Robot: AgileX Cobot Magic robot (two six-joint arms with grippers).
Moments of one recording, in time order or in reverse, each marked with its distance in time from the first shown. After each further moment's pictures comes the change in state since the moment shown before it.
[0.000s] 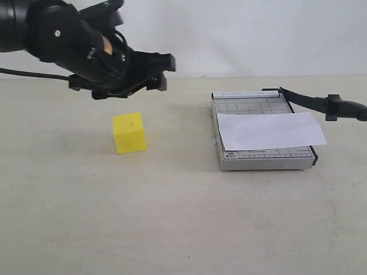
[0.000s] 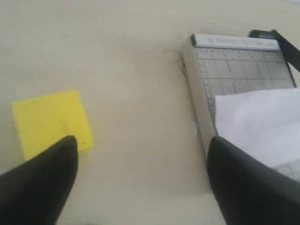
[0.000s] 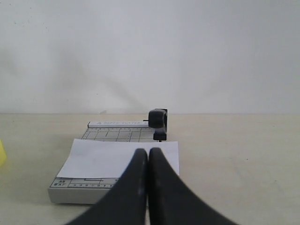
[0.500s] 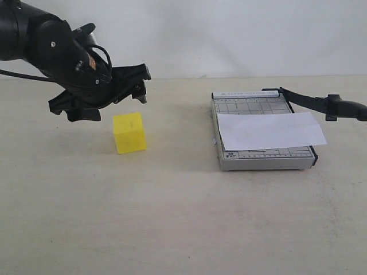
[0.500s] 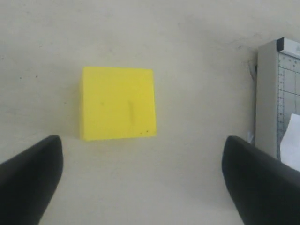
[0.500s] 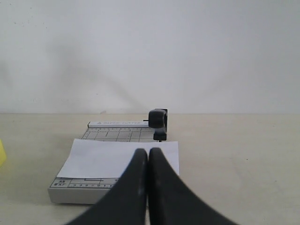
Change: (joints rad) left arm 0.089 0.074 0.003 0.000 0.074 -0.170; right arm 0.000 0.000 0.000 0.000 0.000 0.000
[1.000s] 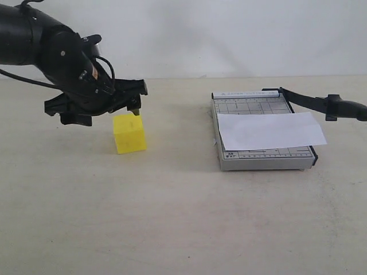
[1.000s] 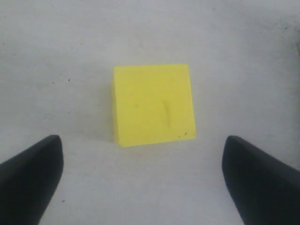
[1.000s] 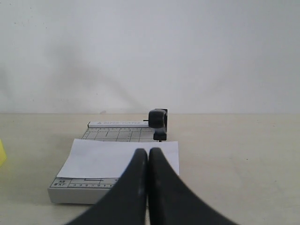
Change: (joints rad) left arm 0.000 0.056 -0.038 0.111 0.077 0.012; right arm 0.000 0.000 0.000 0.000 0.000 0.000
